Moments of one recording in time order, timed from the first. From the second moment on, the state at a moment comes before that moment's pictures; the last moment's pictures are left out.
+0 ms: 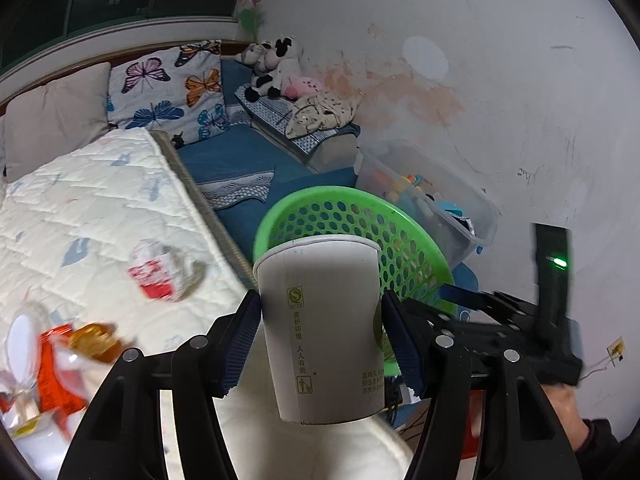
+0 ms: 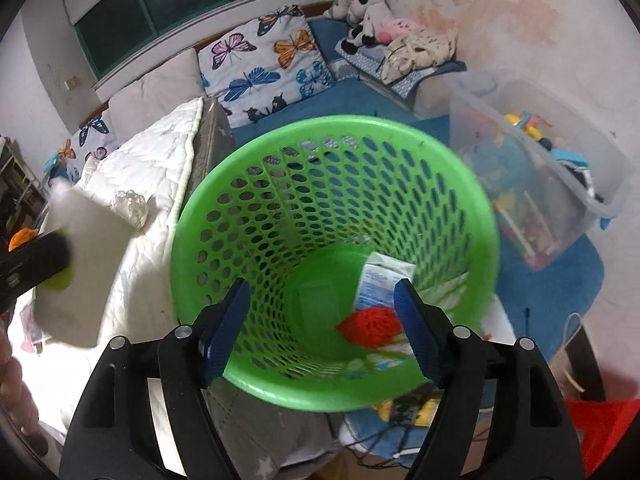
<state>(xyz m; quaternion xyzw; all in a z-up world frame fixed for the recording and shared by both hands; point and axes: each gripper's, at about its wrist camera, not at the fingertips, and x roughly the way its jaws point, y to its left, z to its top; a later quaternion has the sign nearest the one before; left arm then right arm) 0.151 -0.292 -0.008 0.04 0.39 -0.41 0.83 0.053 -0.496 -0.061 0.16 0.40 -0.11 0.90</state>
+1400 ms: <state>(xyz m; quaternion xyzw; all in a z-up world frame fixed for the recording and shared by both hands) 0.128 -0.097 -0.003 0.02 0.36 -0.22 0.91 0.057 -0.349 -0.033 0.11 0.38 0.05 0.92</state>
